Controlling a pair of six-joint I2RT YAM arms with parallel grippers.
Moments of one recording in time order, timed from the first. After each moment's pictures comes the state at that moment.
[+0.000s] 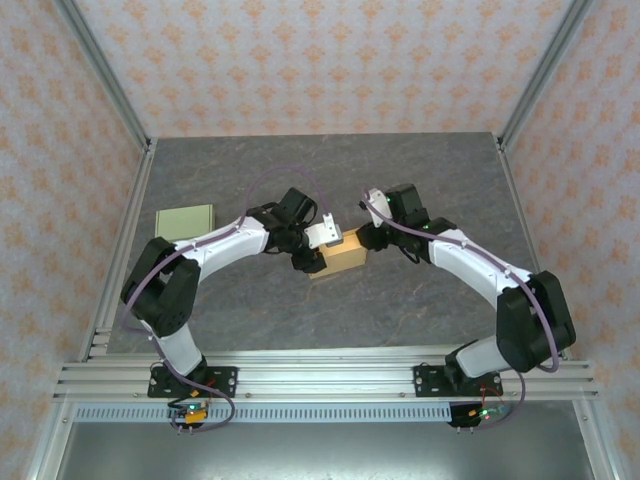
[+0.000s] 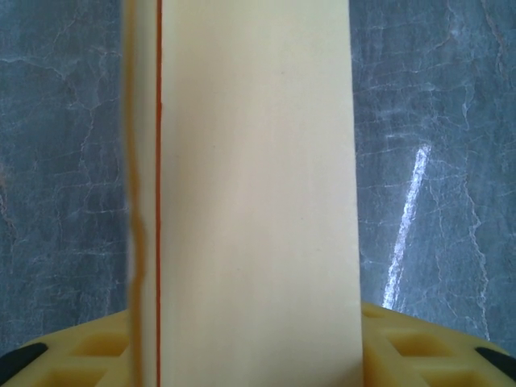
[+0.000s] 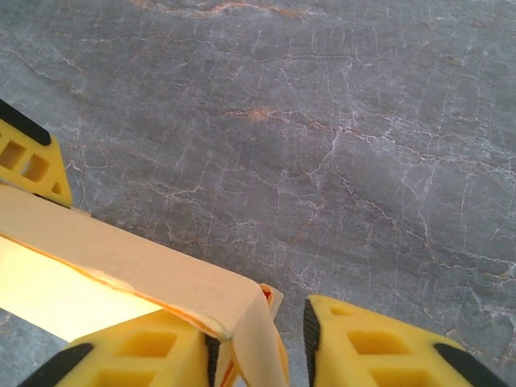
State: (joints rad) left arm -0.57 1.73 1.19 -0.56 0.34 0.55; right arm 0.45 1.44 0.95 -0.34 -0.21 -0.11
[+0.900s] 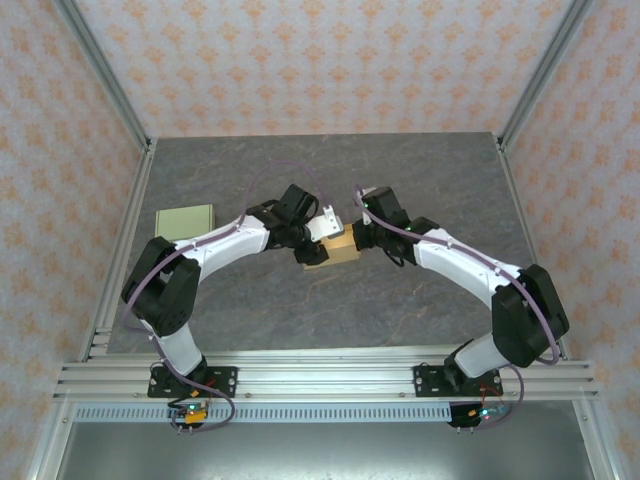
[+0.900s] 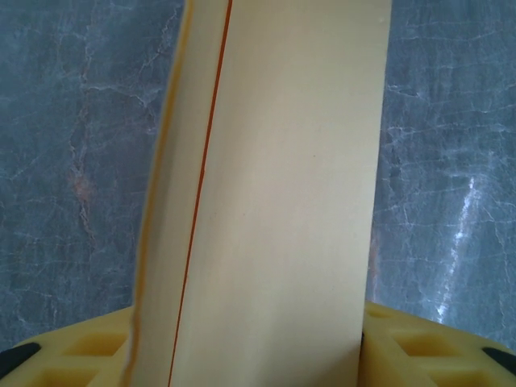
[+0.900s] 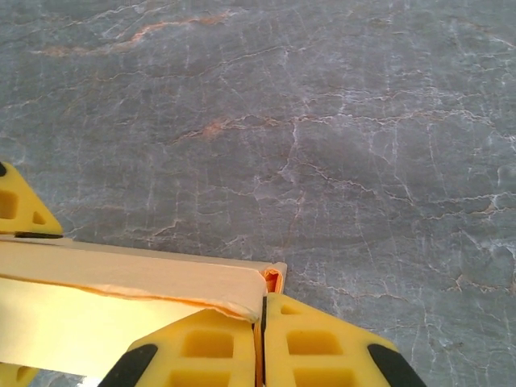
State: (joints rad) left arm -0.57 1.73 1.19 -0.46 0.24 0.50; right arm 0.60 1.48 1.00 -0.36 0.08 0.27
